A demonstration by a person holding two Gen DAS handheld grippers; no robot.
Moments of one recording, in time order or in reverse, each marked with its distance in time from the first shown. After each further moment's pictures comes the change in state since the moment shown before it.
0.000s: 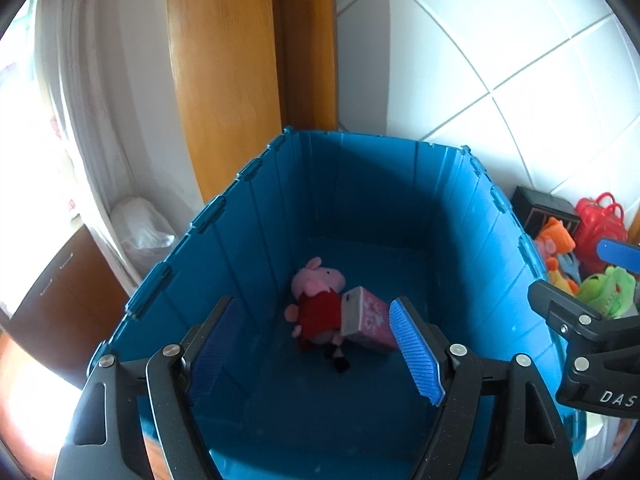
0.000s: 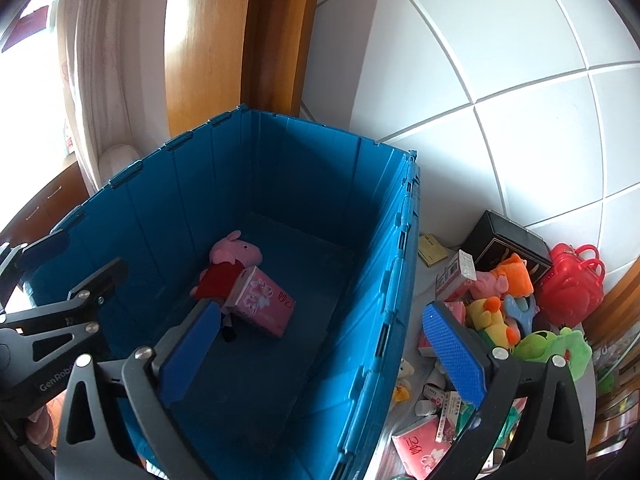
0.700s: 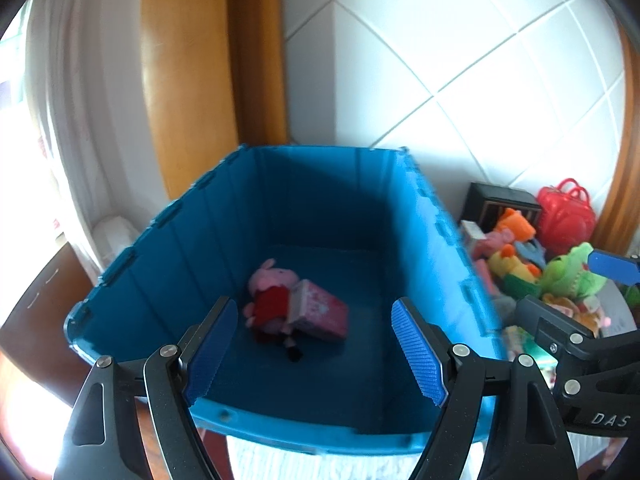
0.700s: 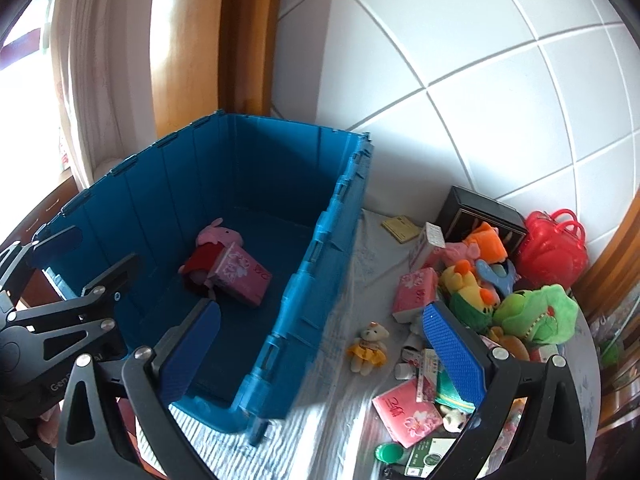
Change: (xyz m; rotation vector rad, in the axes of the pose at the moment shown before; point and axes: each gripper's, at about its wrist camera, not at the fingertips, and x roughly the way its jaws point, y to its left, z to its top) left arm -0.054 -0.081 -0.037 0.057 -0.079 -0.087; right arm -0.062 -0.061 -0.075 0.088 -0.040 -0.036
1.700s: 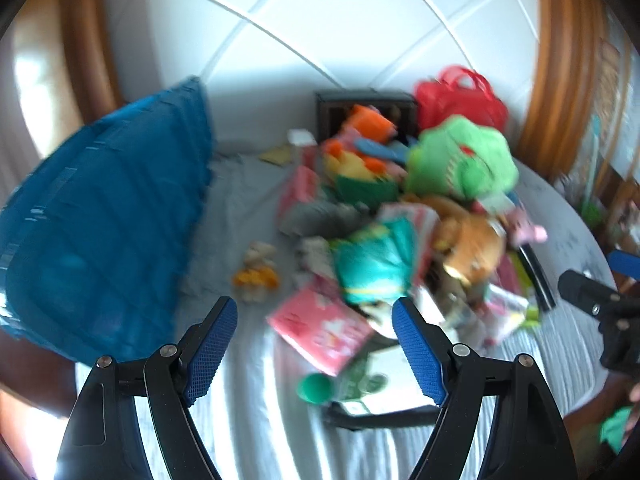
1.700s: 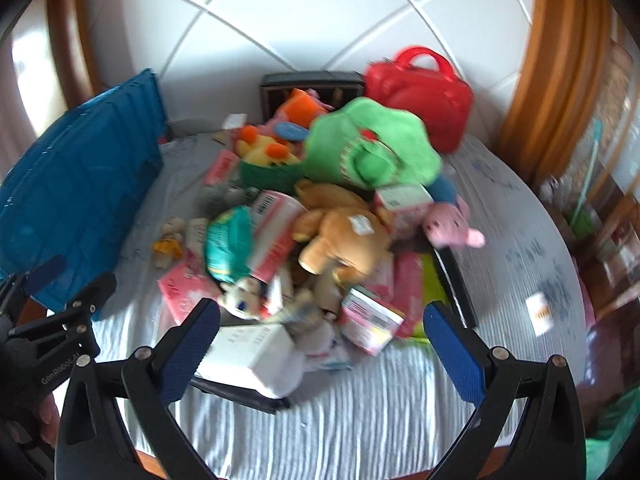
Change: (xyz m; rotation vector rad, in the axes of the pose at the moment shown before) left arm 0.016 -0.354 -0.118 0.203 0.201 -0.192; right arm -0.023 -0.354 -0.232 0.336 0.214 -0.164
